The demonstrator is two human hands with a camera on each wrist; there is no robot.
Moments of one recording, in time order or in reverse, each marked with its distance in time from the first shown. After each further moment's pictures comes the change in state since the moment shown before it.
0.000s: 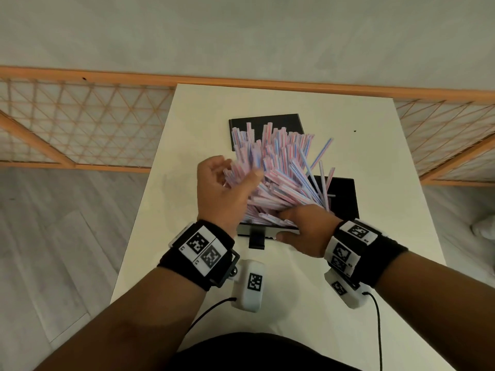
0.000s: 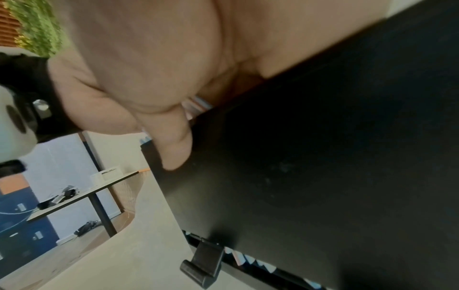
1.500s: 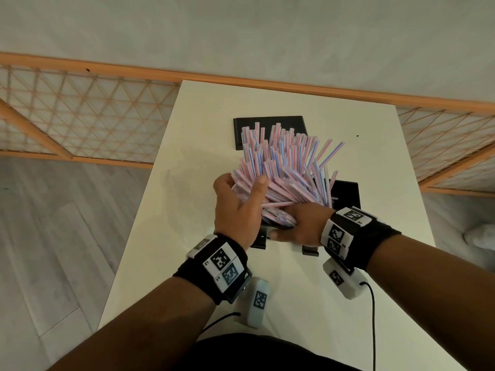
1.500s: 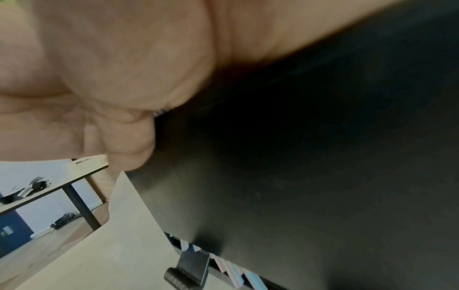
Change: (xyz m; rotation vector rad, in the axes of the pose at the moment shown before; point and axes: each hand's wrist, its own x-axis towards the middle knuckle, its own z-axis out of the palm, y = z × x) left_hand -0.018 -0.023 0.000 0.189 -0.041 -0.053; right_hand 0.018 -0.010 -0.010 -0.040 -0.148 0.136
